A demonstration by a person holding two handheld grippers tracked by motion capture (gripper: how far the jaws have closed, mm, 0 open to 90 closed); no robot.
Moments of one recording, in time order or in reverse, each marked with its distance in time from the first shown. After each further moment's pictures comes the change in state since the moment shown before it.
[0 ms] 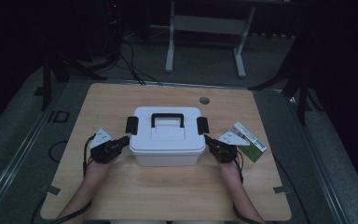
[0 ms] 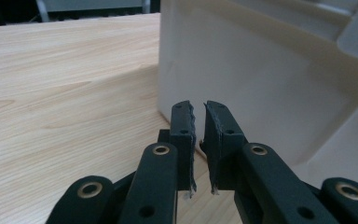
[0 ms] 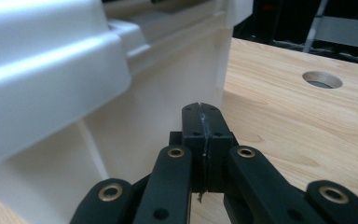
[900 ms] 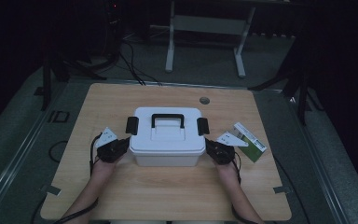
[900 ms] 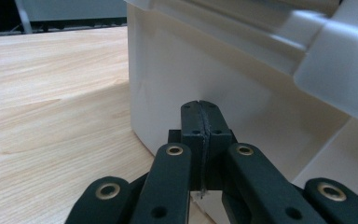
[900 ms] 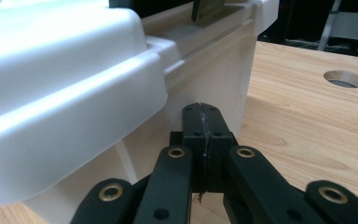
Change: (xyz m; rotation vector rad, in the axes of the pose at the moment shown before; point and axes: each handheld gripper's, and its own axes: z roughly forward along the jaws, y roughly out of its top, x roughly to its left) left arm -0.014 0.004 0.009 -0.038 -0.071 -0.013; right arm 0.011 0.001 -0.001 -0.013 0.037 0.036
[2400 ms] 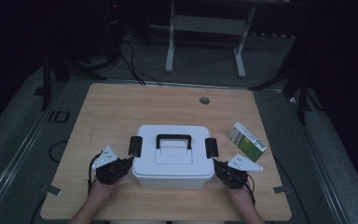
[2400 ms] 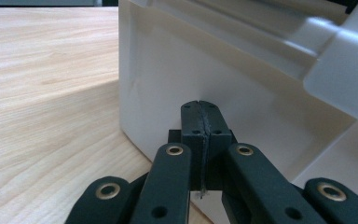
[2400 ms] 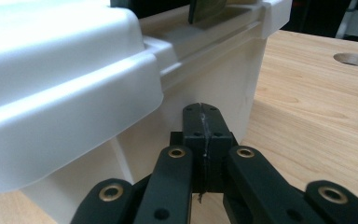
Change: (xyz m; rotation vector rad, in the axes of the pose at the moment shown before) left arm -0.051 -0.021 -0.035 0.022 -0.111 -0.008; right arm 0.029 -0.026 -0.071 0.015 0.048 -0.031
